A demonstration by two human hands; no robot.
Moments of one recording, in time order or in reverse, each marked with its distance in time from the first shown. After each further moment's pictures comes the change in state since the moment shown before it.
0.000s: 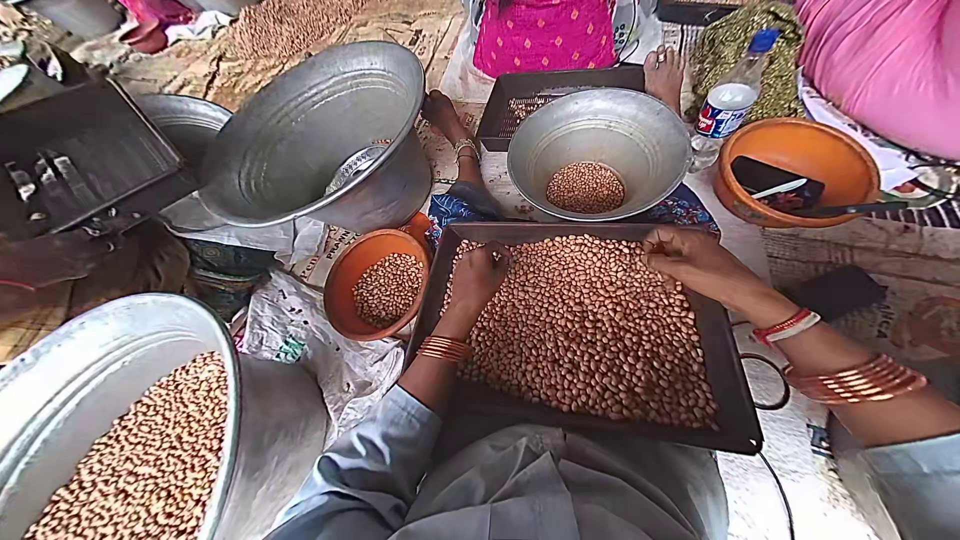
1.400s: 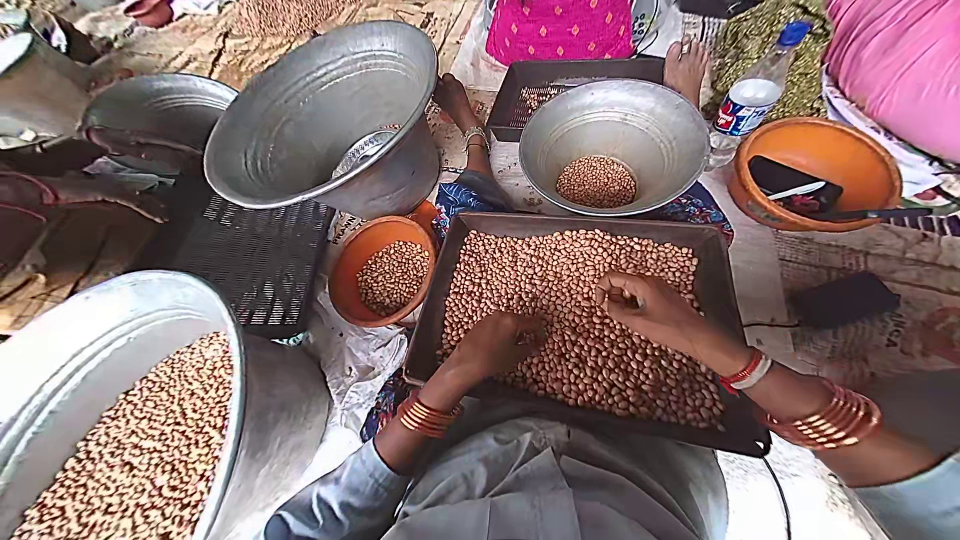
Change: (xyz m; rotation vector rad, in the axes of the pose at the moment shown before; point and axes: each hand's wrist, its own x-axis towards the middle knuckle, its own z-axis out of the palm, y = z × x) left_hand -0.071 -0.006 0.002 -0.005 -0.601 0.218; right_hand -0.022 -0.039 0.059 -0.027 -0.224 -0.047
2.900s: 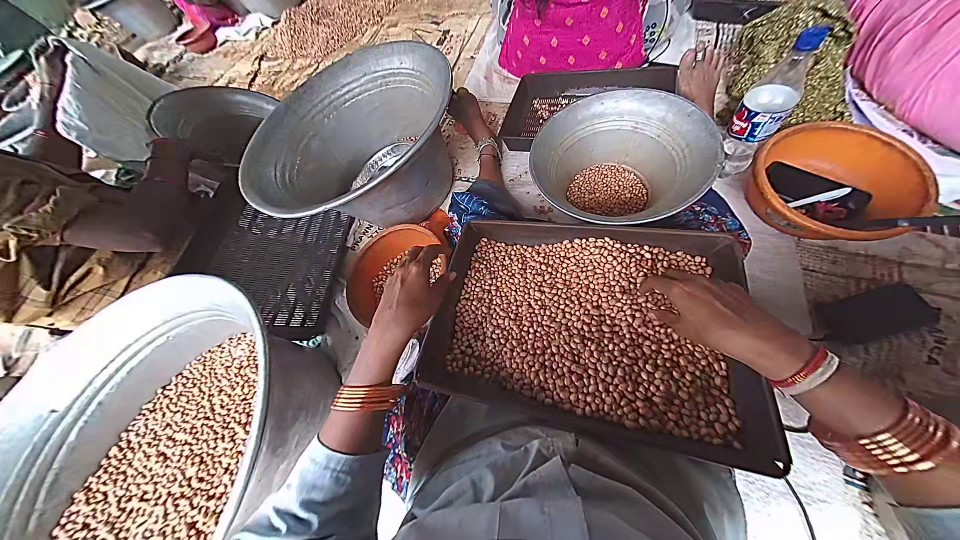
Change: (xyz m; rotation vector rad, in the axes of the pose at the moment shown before) left_hand -0.036 -0.056 -0.088 0.215 0.667 -0.260; right_hand -0.005 0.010 -0.035 -0.648 -0.063 0.114
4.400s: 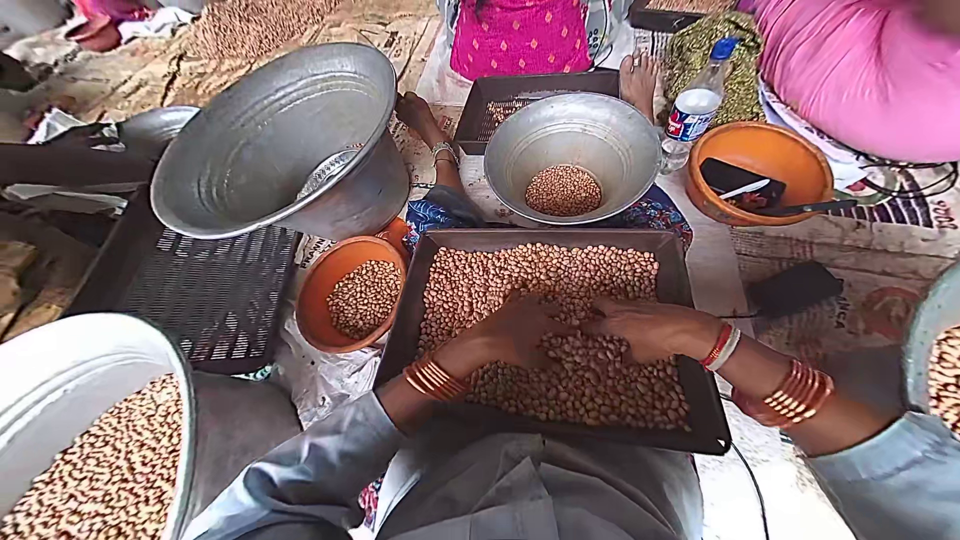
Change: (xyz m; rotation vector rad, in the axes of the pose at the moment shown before) left_hand 0.010 0.137 0.086 0.010 -0.859 0.708; right_hand 0.009 -0.003 0.007 -0.125 -0.580 -0.272
